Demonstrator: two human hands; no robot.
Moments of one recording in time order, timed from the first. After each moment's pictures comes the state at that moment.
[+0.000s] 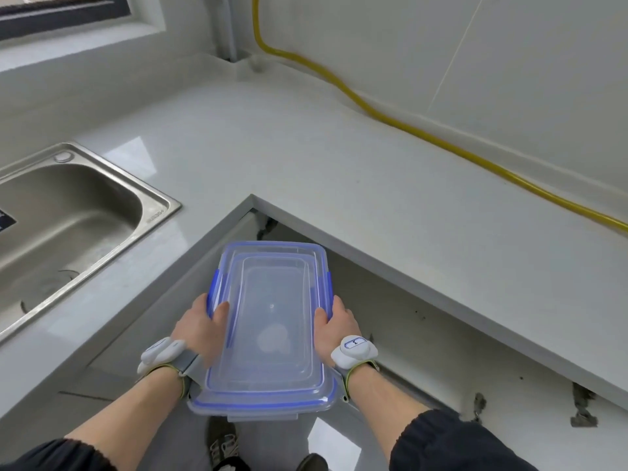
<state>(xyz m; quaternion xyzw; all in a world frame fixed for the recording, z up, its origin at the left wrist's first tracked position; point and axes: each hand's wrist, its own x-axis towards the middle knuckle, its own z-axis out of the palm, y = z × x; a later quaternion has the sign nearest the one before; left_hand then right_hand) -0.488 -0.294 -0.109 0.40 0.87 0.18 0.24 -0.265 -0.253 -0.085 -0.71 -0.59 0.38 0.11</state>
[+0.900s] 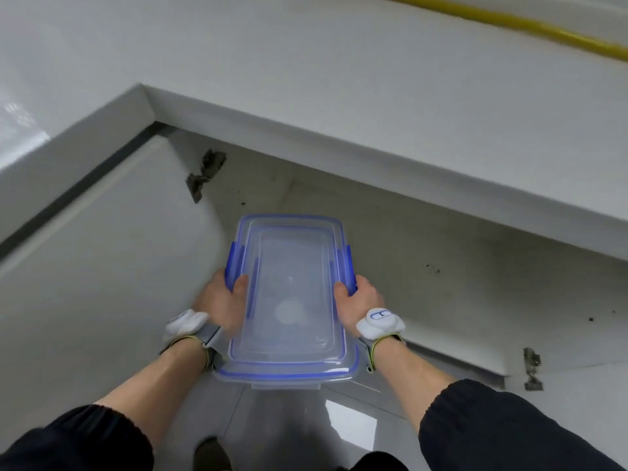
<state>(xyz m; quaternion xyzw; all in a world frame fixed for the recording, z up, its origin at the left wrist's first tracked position) -0.439 -0.166 -0.333 0.50 0.80 0.20 0.28 -0.220 -0.165 -0.327 -0.78 -0.48 0.36 0.19</state>
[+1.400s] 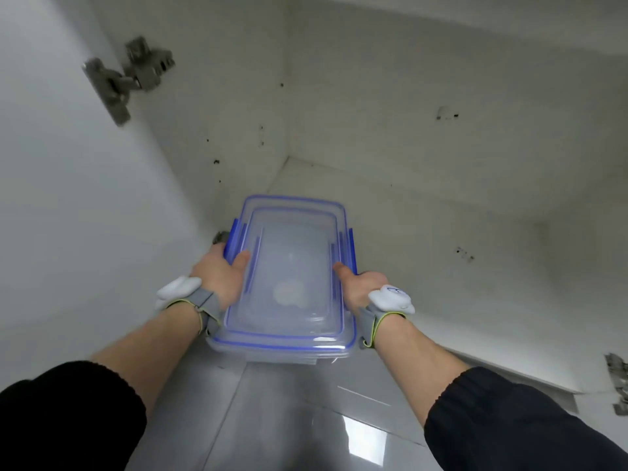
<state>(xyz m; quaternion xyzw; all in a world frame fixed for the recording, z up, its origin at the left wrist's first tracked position) -0.428 -0.076 -0.507 0.50 0.80 0.22 0.25 -0.203 -0.089 -0.508 -0.82 -0.39 0.38 0.16</state>
